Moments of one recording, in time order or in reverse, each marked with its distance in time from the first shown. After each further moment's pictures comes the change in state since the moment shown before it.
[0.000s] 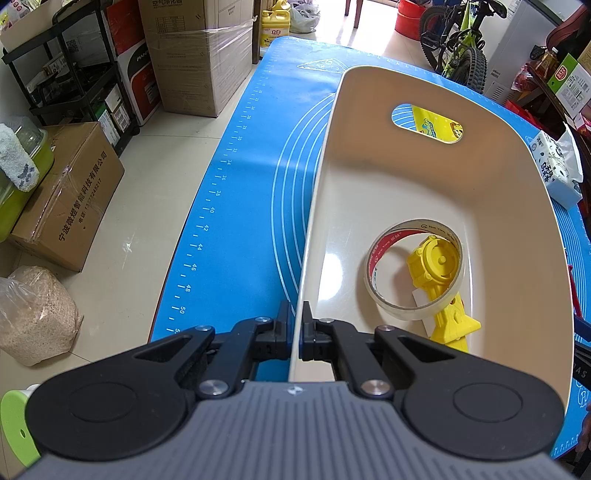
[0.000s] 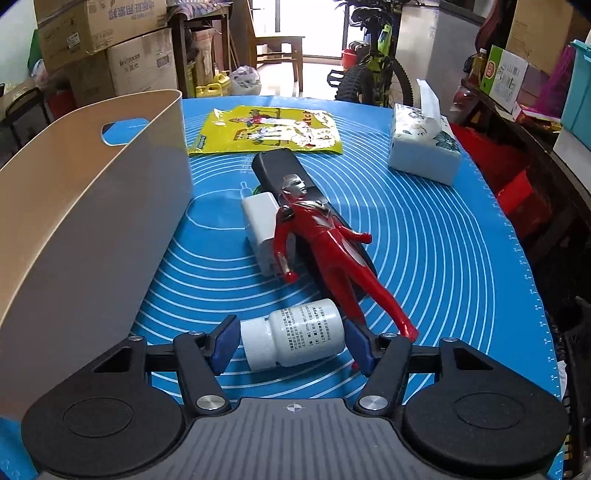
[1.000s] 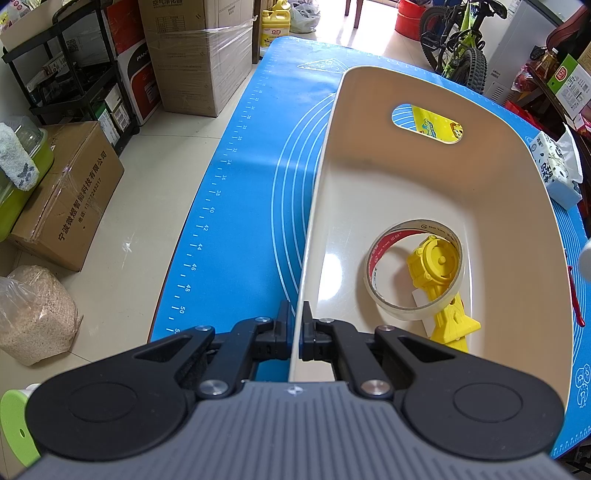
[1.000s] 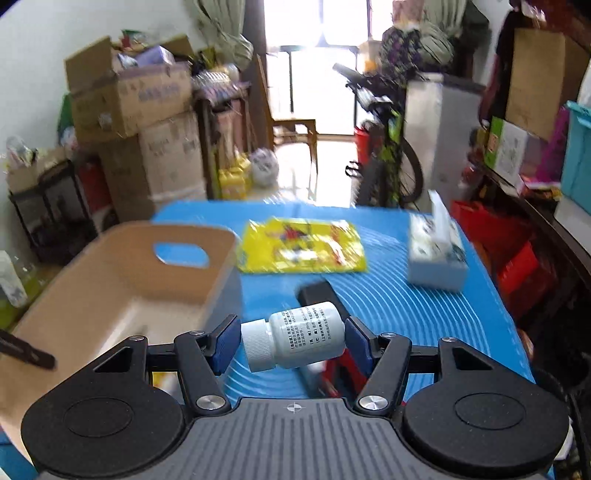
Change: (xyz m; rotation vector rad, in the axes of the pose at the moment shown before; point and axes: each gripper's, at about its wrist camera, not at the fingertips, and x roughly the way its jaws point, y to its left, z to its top) left arm 0.000 0.000 0.000 0.001 0.000 0.001; right arm -0.076 0.031 0.056 0.001 -0.280 0.088
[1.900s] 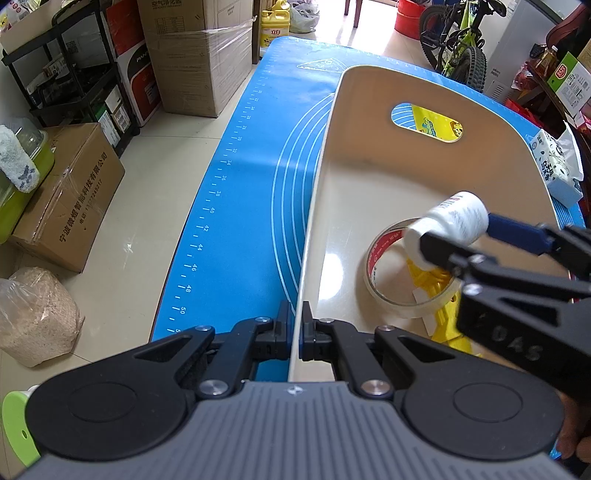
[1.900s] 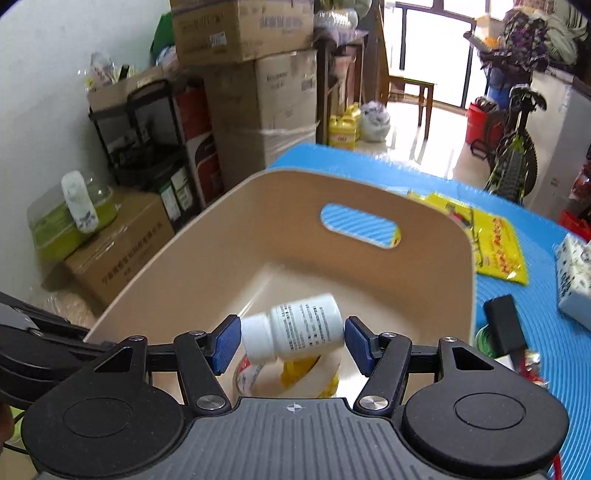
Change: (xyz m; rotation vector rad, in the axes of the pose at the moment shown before) left arm -0.001 0.000 0.001 0.004 0.000 0.004; right arm 0.078 0.132 0.005 -0.181 0.246 0.236
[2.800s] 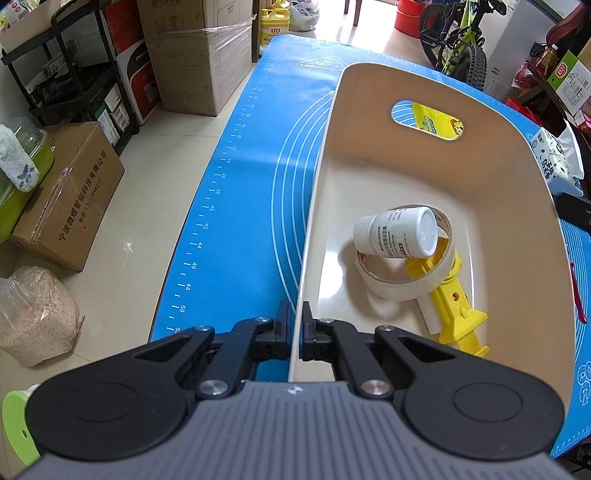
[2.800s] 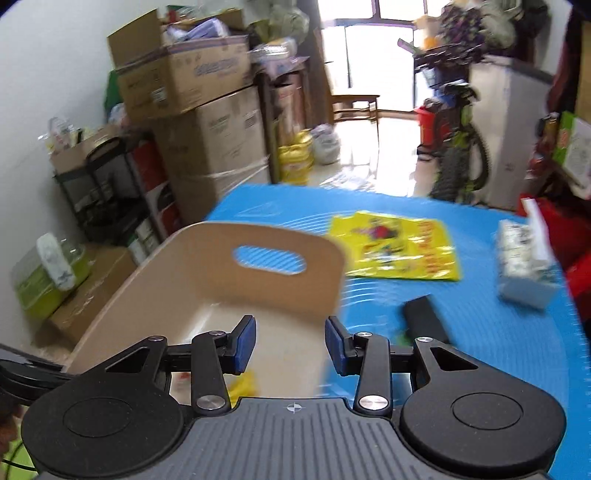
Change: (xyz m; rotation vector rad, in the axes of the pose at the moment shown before) left arm 0.001 -0.001 0.001 0.000 0.006 -0.001; right arm -0.062 -0.087 -0.002 0.152 -0.134 -0.114
